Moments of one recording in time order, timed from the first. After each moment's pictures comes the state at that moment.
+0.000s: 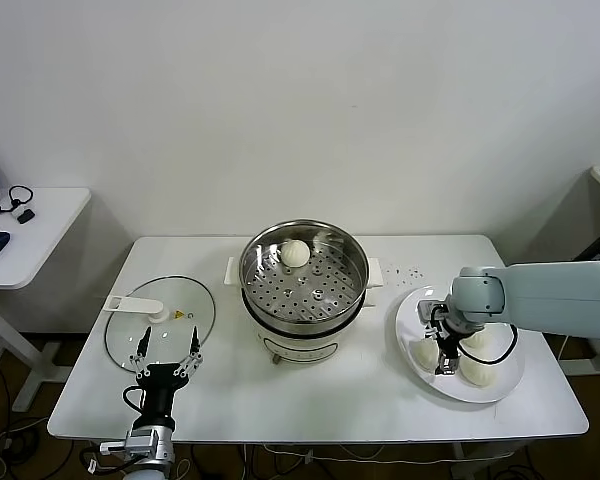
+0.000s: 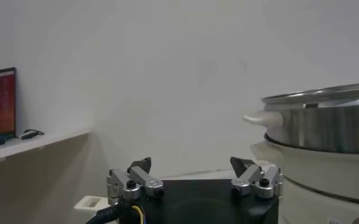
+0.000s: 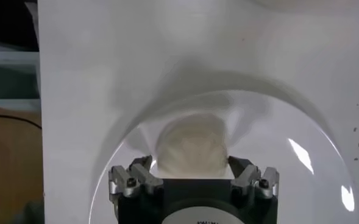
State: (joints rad) left arm 1.57 -1.61 -0.65 -1.84 0.13 -0.26 0.02; right arm 0.61 0.78 -1.95 1.49 0.65 -0.40 -0.57
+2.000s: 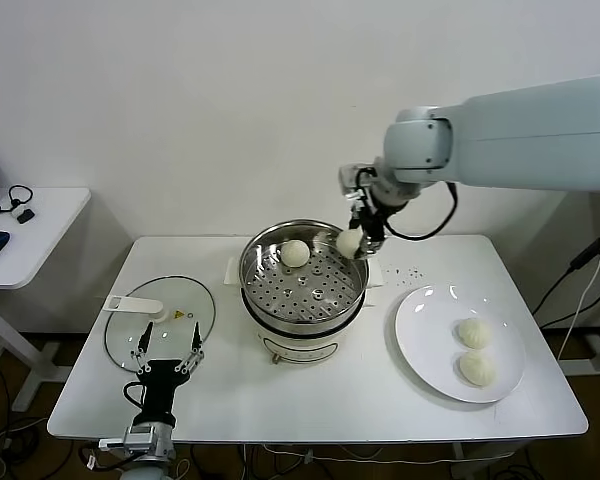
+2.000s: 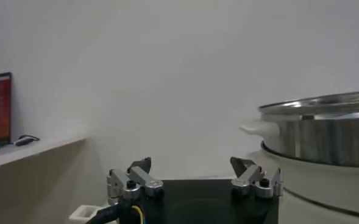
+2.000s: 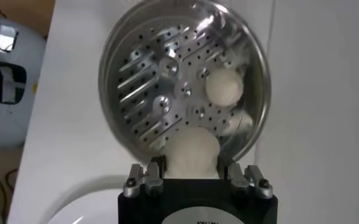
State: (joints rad) left arm 1.57 -1.61 -0.66 -1.87 0.12 -0.24 0.04; right arm 1.13 1.21 -1.92 1.50 1.06 -0.40 -0.68
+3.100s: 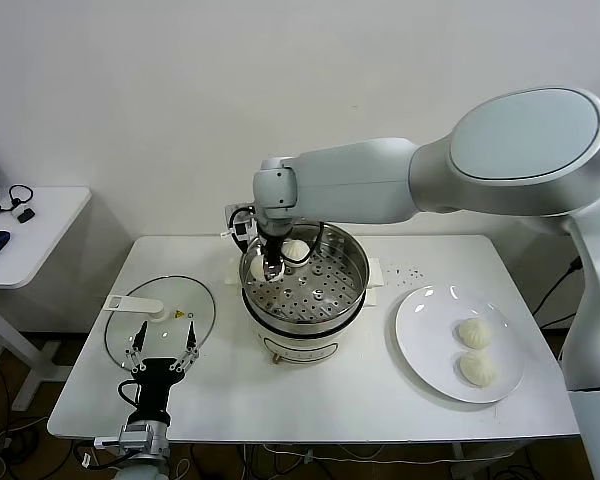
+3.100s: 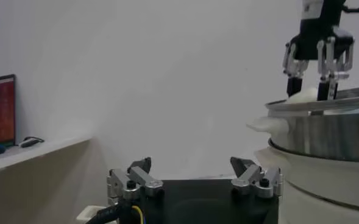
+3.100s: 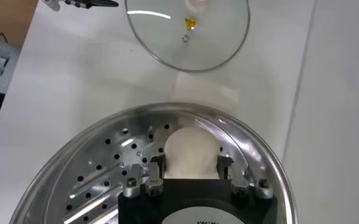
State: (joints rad) left arm 1.56 -1.61 -0.67 -1.86 0.13 -0.25 0.05; right arm 0.80 1.59 -1.81 1.13 1.06 -0.46 -0.69
